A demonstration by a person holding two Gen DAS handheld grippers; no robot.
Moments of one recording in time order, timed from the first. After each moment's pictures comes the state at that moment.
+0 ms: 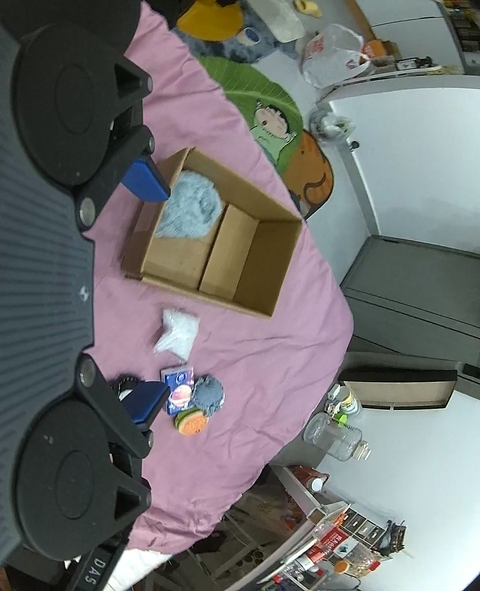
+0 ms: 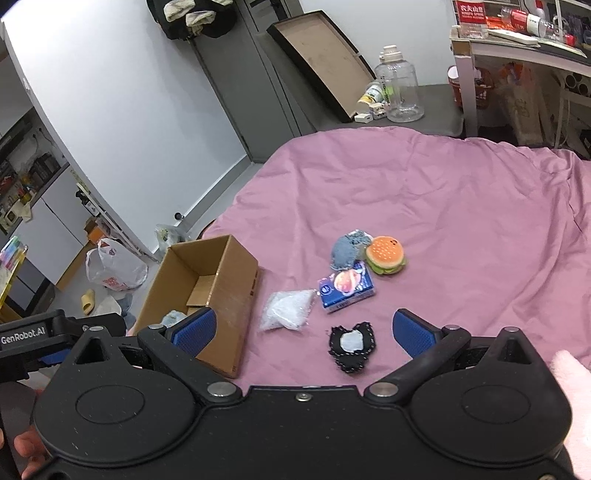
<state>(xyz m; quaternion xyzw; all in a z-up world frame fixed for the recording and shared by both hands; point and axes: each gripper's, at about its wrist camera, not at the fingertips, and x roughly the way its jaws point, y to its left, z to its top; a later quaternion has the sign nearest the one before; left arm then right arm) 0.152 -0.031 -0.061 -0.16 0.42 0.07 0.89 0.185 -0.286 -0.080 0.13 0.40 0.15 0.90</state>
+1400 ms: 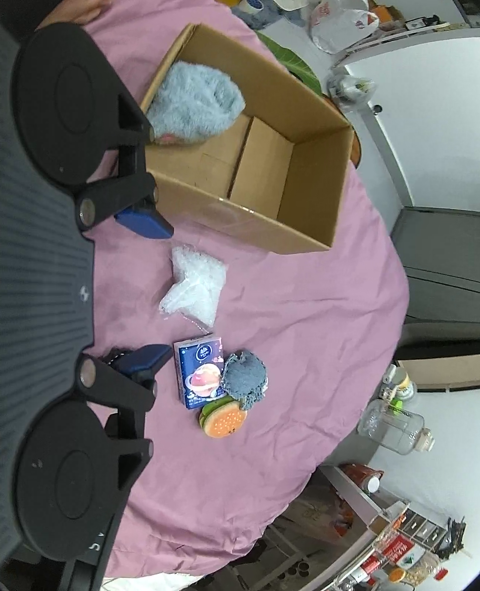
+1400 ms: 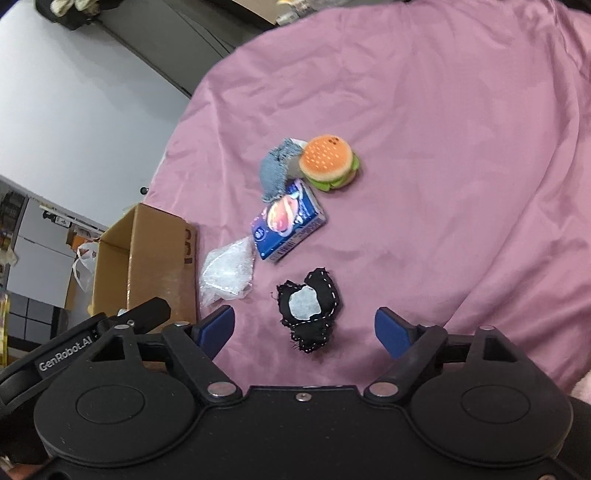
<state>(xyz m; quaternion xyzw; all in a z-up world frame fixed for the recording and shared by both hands) 0.239 -0.103 -0.150 -0.13 0.48 0.05 0.87 0.257 -0.319 -0.190 0.25 0.53 0.11 0.80</state>
